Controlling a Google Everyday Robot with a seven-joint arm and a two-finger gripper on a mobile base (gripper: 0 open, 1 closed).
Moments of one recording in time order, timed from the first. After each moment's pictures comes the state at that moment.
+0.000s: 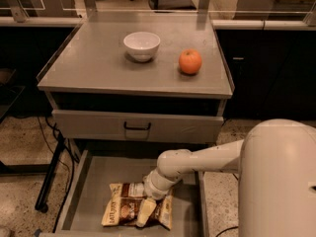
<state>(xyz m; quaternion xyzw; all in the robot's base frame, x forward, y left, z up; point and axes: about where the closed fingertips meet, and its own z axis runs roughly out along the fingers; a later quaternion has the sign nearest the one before) 0.472 0.057 0.397 -0.64 0.72 0.23 0.13</state>
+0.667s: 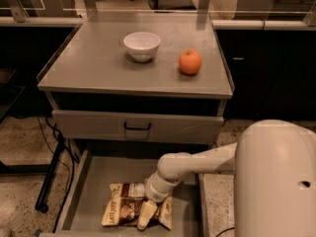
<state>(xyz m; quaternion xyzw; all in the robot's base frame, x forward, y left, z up) 0.468 0.054 0.377 -0.64 0.72 0.23 0.12</state>
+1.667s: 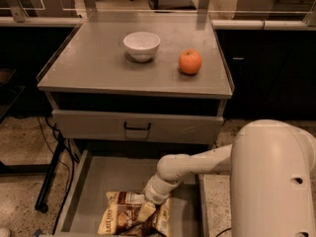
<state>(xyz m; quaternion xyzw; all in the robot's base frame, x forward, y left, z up) 0.461 0.053 0.364 -0.64 0.73 0.24 0.10</state>
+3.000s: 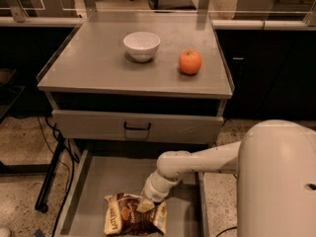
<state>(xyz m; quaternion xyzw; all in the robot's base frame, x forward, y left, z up) 0.461 0.057 0.387 -0.64 0.72 0.25 0.11</state>
